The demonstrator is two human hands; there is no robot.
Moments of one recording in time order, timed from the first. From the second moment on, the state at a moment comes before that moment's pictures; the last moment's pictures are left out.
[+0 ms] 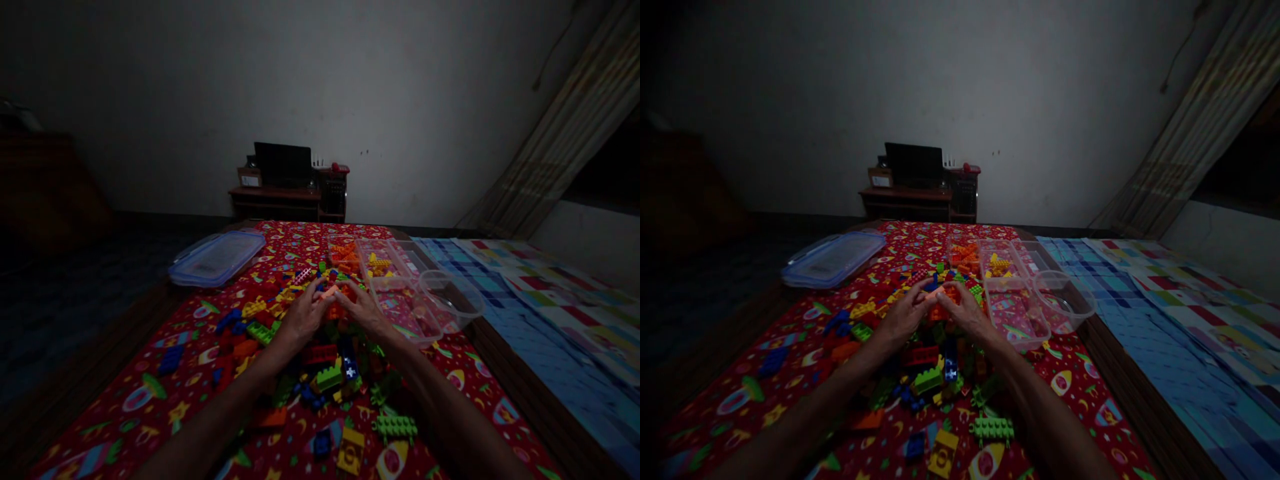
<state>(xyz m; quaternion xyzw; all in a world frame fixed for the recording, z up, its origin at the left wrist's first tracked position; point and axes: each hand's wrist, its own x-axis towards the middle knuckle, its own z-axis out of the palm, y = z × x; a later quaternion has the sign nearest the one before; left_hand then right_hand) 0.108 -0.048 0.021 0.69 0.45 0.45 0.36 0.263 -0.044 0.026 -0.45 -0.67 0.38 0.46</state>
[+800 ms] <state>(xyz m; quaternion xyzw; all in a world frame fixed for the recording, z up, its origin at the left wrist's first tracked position) 0.099 -0.063 0.019 0.76 0.47 0.39 0.20 0.258 -0.052 0.026 -0.39 -0.56 0.61 0.41</state>
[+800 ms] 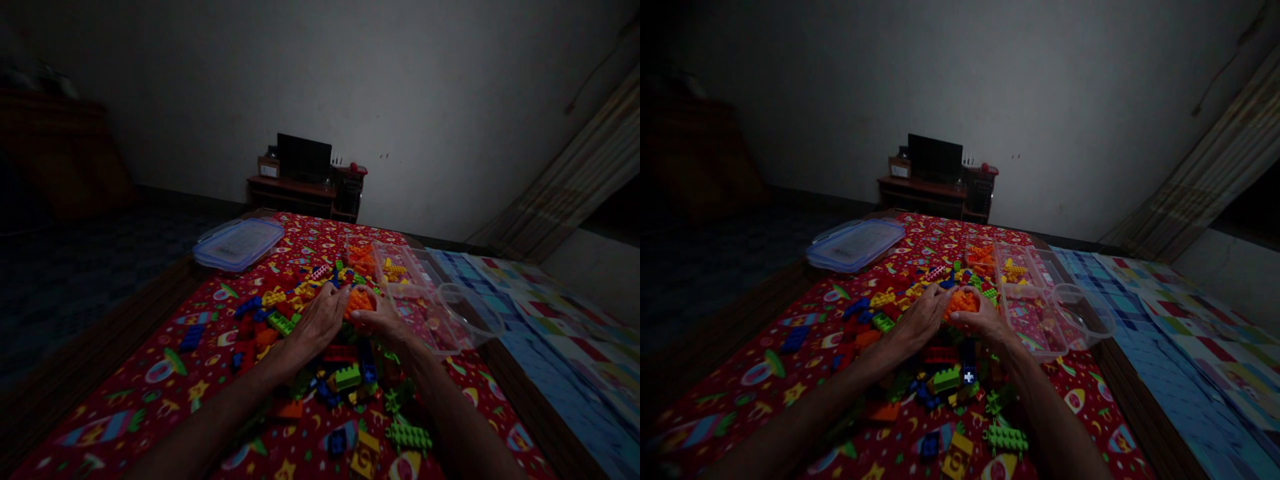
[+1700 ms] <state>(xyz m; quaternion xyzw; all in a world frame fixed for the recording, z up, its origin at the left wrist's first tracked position) -0.007 -0.017 0.066 0.69 0.56 0.45 0.04 0.265 0.131 0.069 -0.61 -0.73 0.04 0.31</state>
